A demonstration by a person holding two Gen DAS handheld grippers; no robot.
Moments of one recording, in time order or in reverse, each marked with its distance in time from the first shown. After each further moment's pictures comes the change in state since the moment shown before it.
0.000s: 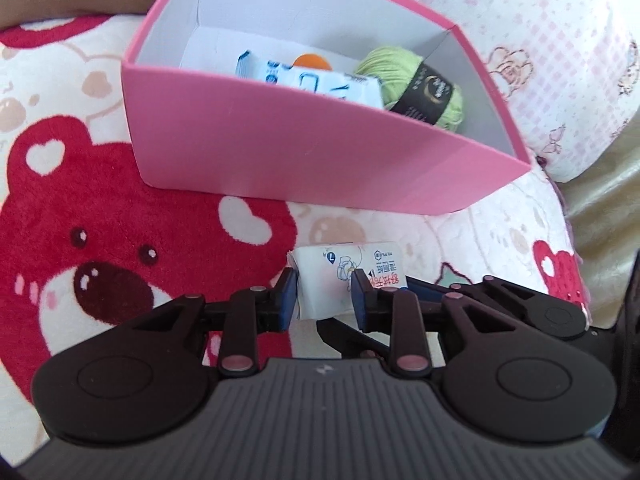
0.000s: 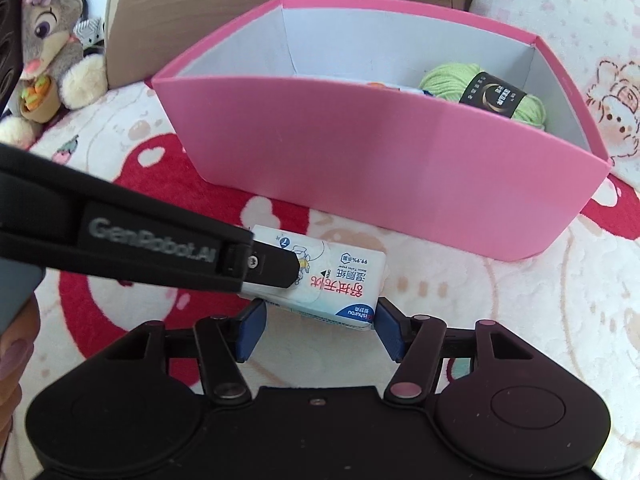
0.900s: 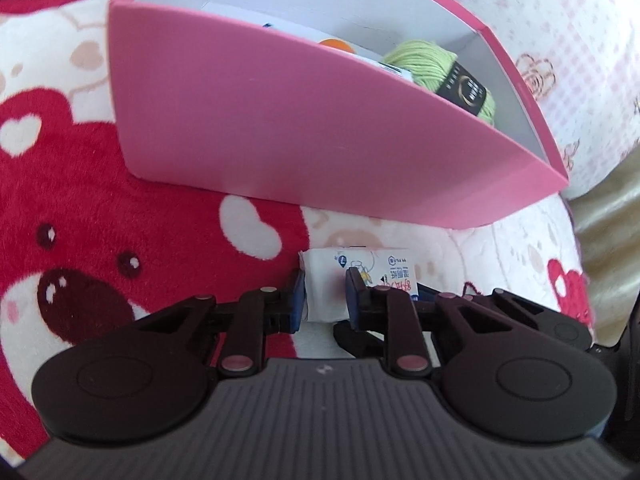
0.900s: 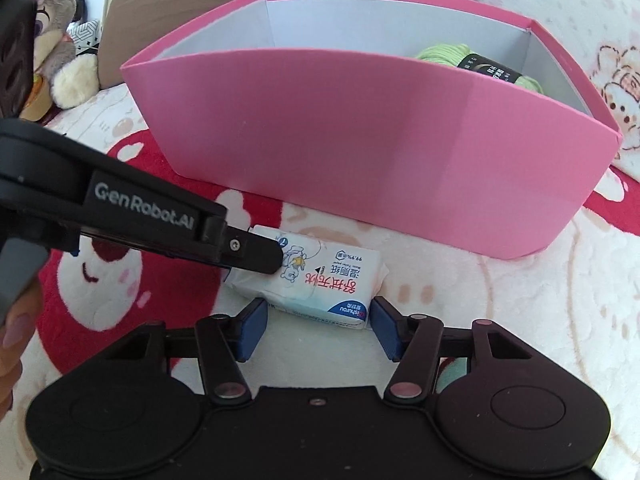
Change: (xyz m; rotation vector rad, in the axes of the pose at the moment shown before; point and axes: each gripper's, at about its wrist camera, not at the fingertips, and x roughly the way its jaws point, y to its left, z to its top) left arm 0.044 0.005 0.002 -0.038 -0.016 -0.007; right arm 0.027 -0.018 -0.013 -0.033 -0.032 -0.028
